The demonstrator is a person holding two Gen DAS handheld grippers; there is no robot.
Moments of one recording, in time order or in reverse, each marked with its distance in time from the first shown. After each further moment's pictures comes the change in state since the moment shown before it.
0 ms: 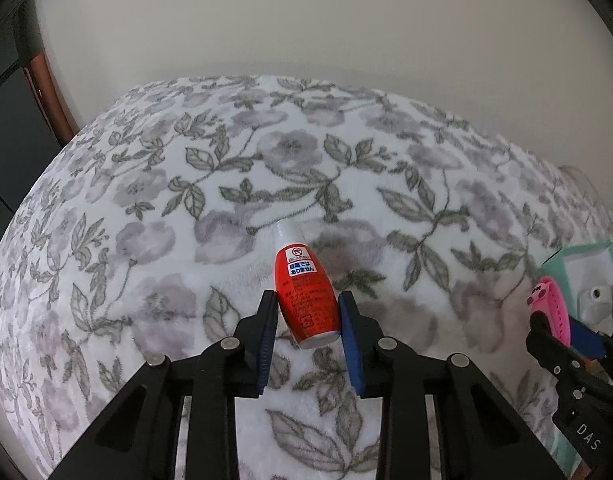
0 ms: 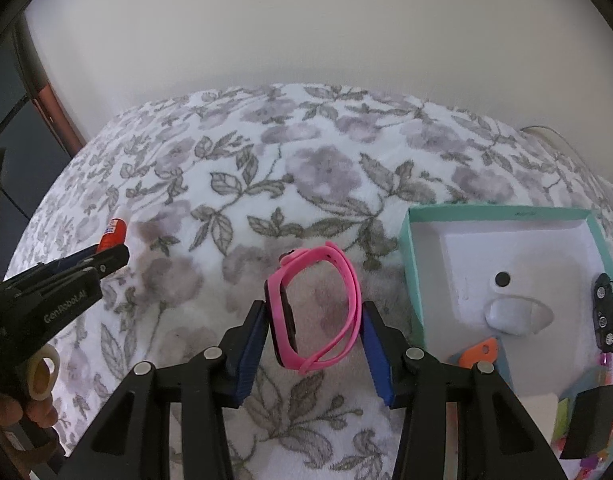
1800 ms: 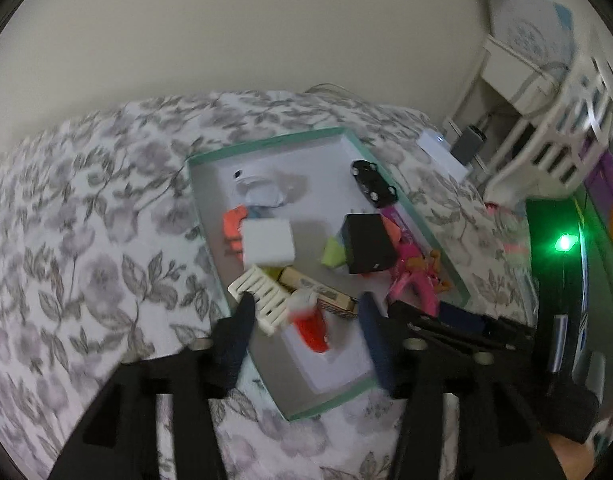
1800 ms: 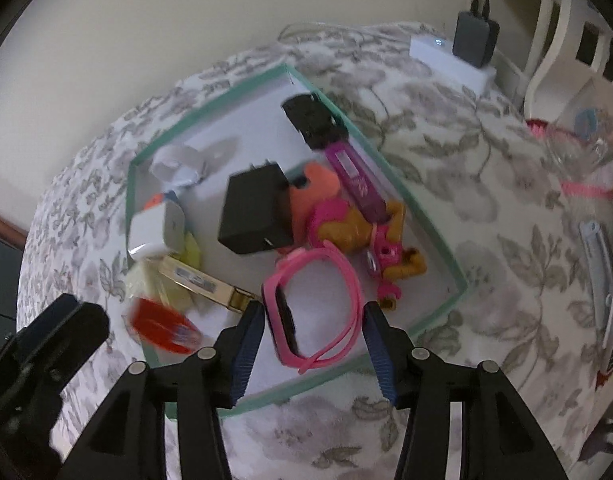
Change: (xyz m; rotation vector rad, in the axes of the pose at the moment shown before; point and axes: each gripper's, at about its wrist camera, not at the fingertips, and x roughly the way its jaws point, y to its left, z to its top) left arm -0.151 -0.233 -0.117 0.283 0.070 -0.385; right arm -0.130 -0.200 -0.128 0.456 0.142 -0.132
